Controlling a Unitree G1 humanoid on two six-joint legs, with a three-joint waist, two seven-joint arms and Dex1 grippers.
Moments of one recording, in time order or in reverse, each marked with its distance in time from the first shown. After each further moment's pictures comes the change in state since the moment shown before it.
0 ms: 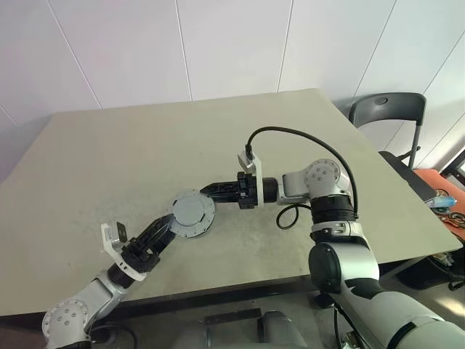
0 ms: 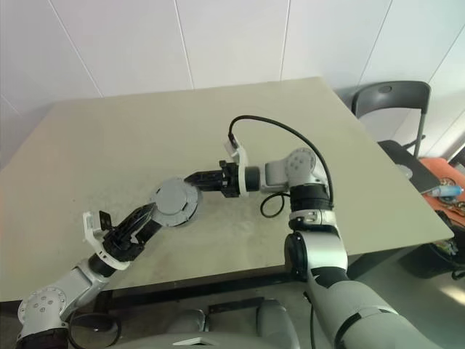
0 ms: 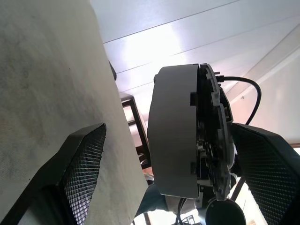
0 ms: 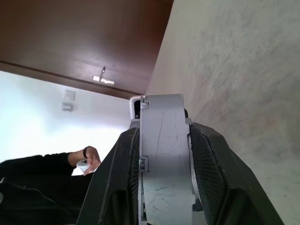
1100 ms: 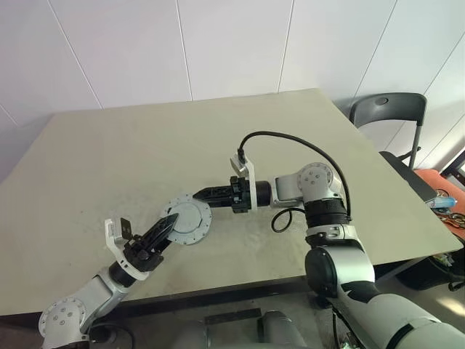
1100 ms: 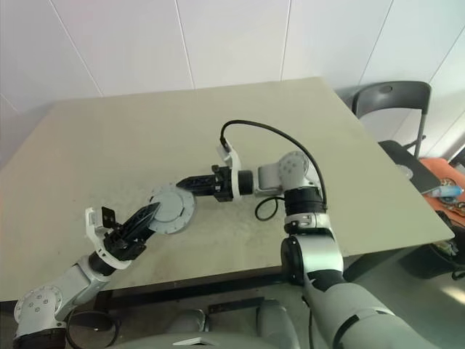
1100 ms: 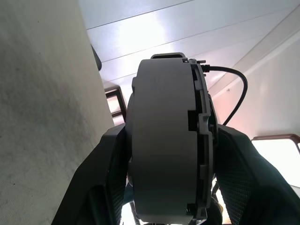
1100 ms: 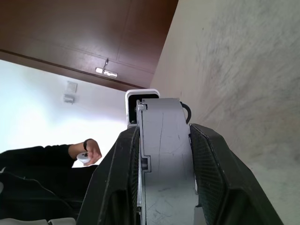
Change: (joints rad) left arm 0.015 0.038 -0.040 -0.031 -0.141 0.021 0.080; right arm 0.034 0.006 0.057 -0.032 0.037 -0.046 0.011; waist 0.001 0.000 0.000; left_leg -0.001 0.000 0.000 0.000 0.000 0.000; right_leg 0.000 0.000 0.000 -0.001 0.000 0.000
